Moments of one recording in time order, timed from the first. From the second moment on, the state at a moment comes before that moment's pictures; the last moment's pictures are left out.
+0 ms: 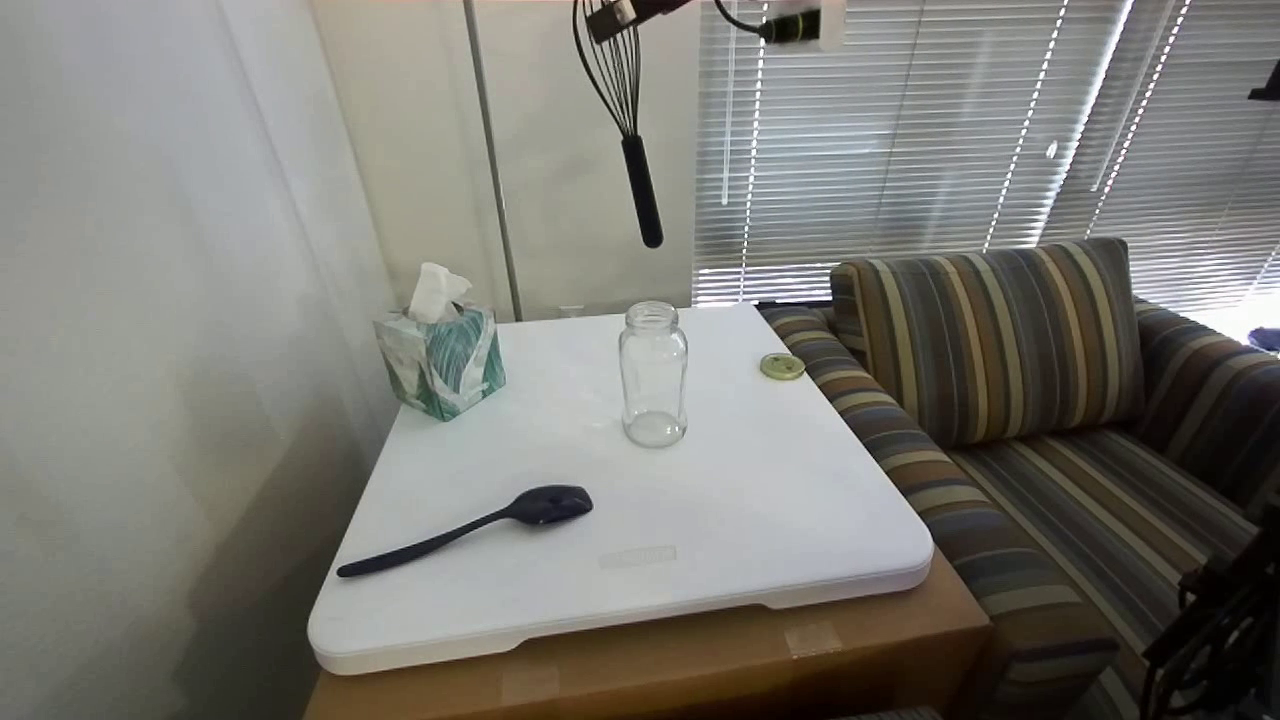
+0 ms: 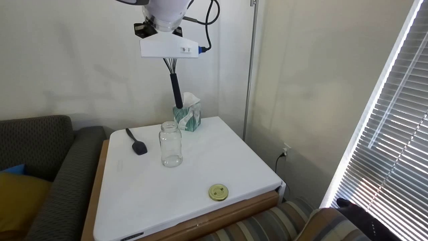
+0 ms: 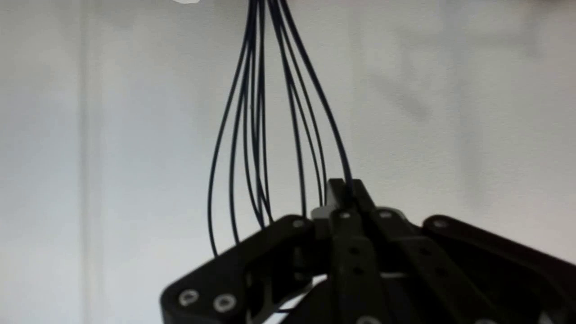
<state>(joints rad) -0.11 0.29 0.11 -1.82 1.39 2.29 -1.92</state>
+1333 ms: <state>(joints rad) -0.10 0.34 0.04 -1.87 1.45 2.08 -1.91</state>
